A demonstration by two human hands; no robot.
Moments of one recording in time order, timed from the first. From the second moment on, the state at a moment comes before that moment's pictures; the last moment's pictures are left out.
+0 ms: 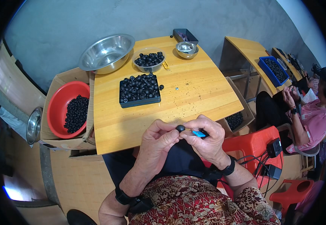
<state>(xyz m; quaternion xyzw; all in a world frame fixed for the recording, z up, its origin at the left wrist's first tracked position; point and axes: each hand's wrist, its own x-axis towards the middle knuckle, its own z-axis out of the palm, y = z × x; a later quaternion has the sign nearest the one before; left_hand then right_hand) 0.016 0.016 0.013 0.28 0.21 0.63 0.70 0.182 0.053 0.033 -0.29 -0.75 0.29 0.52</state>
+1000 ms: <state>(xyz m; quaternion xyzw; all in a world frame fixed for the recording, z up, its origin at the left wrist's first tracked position) 0.014 0.015 0.019 0.21 0.19 0.59 0.76 0.189 0.058 0.039 -0.28 -0.77 0.34 0.46</state>
